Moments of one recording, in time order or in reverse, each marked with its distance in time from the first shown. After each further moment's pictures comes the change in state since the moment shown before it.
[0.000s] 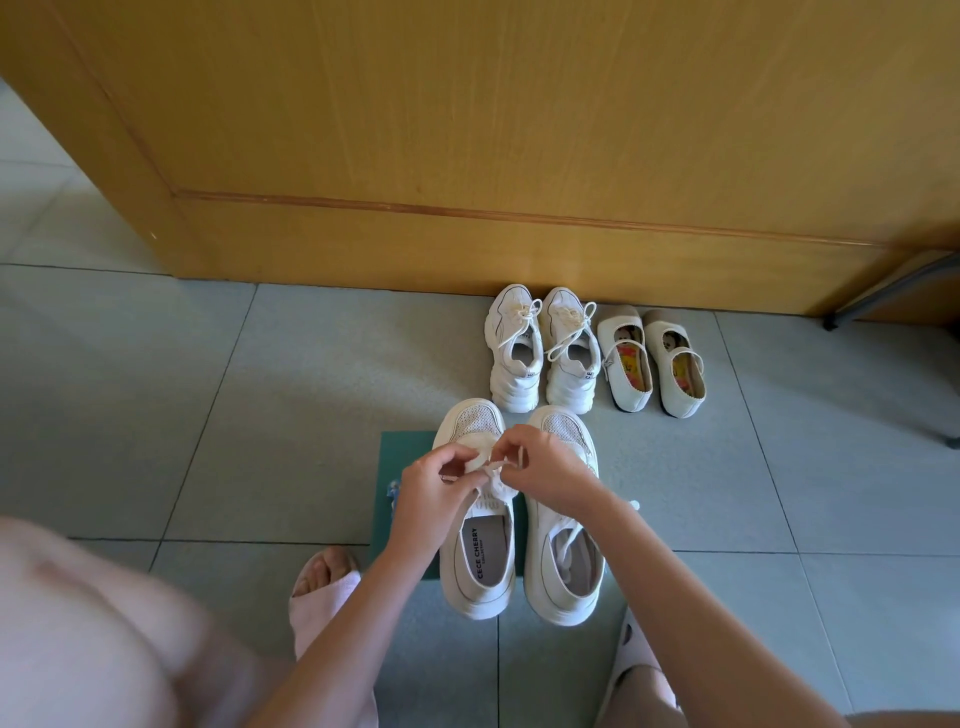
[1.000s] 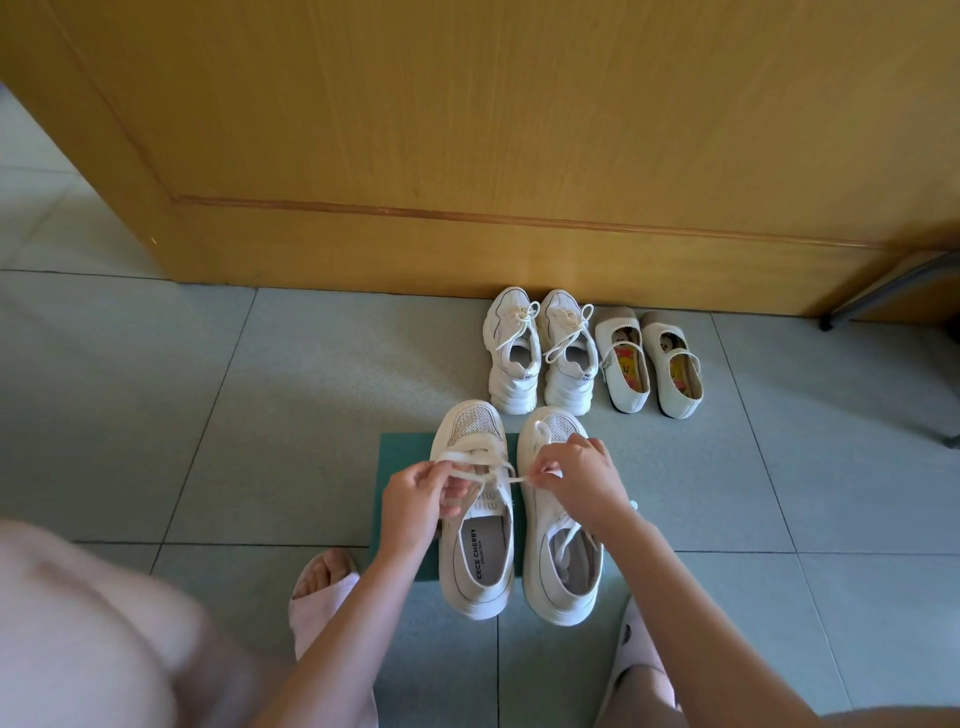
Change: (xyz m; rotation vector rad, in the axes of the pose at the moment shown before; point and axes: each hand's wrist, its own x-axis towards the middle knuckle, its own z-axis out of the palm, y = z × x) left_hand -0.005 0.003 -0.006 -0.367 0.103 -0.419; right_hand -0.016 0.035 -0.003 -0.162 0.182 0.093
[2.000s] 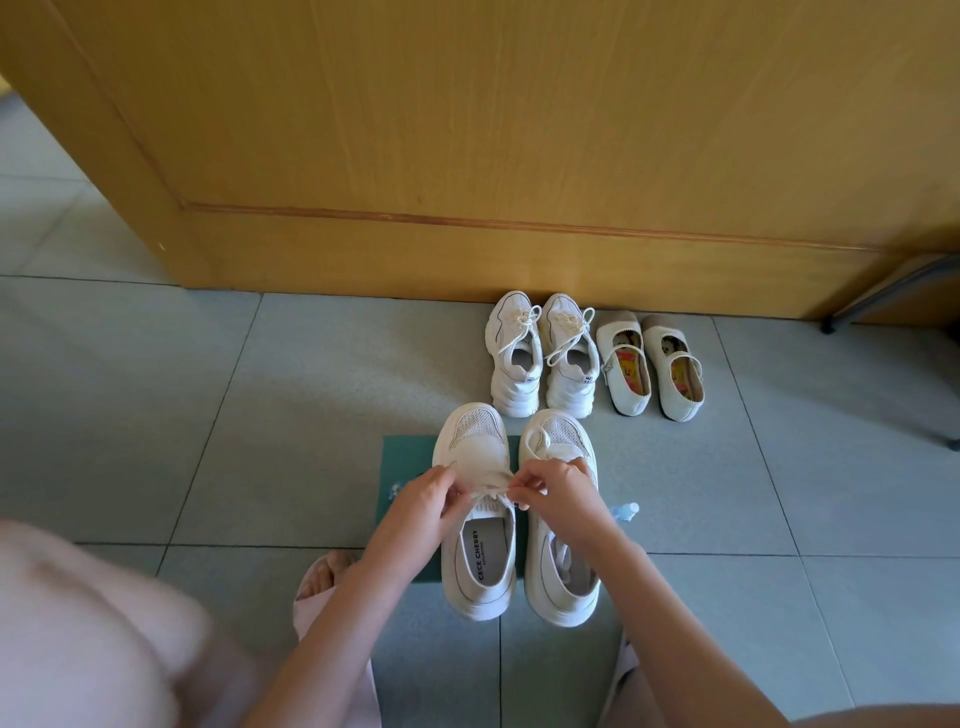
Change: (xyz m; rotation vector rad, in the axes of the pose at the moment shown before) left_hand 0.003 -0.009 -0.019 0.886 -0.254 0.643; right_hand -0.011 -0.014 0.017 0.149 -0.068 0.009
